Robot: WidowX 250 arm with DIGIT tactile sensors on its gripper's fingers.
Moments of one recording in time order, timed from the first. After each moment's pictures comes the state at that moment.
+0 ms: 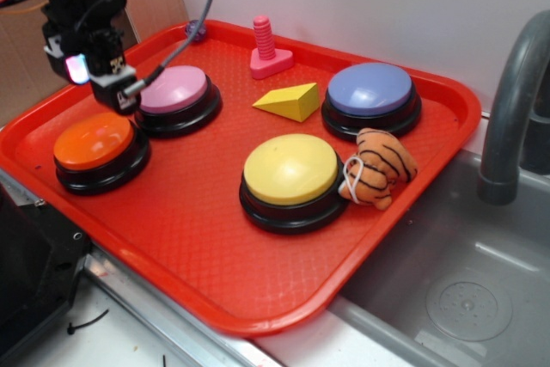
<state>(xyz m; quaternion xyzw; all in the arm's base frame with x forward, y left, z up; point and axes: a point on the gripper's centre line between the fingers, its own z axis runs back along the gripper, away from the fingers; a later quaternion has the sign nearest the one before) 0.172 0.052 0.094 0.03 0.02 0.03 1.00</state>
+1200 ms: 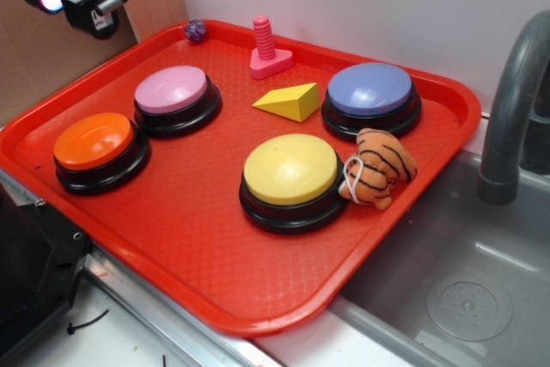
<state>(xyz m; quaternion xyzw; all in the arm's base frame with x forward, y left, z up) 0.172 0.051 0.152 0.04 0.01 0.03 1.00</state>
